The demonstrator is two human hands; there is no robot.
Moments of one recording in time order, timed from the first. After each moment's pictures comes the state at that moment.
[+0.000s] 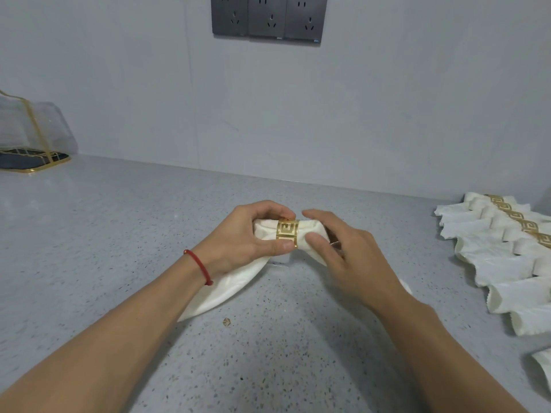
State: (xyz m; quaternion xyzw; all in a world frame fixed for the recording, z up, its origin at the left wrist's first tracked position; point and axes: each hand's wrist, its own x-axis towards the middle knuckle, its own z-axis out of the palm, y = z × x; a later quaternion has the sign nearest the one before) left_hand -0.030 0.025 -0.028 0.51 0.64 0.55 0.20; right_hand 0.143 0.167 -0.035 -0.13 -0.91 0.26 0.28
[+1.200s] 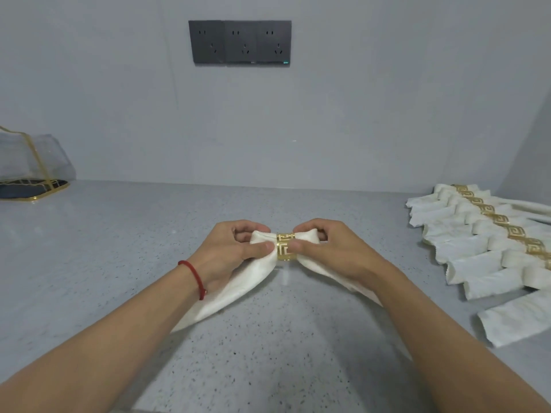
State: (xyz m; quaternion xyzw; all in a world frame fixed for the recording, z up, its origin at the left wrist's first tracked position) left_hand 0.011 0.005 -0.018 0.33 0.66 0.61 0.29; right_hand 0.169 0.162 -0.013 -0.19 -0.82 0.51 0.19
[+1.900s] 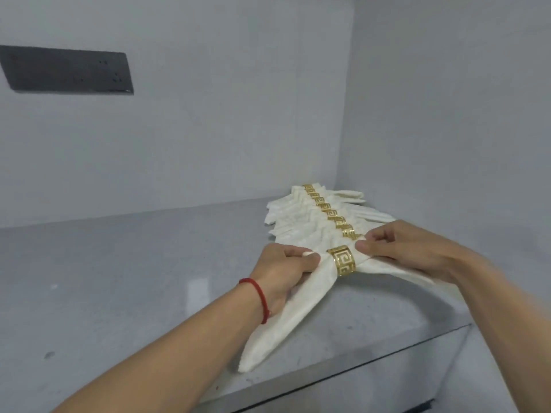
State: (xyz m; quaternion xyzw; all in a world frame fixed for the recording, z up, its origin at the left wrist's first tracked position) left_hand 0.286 0.159 -0.007 0.36 0.59 0.57 0.45; right_hand 0.503 0.269 0.035 -0.38 -0.83 0.37 0.17
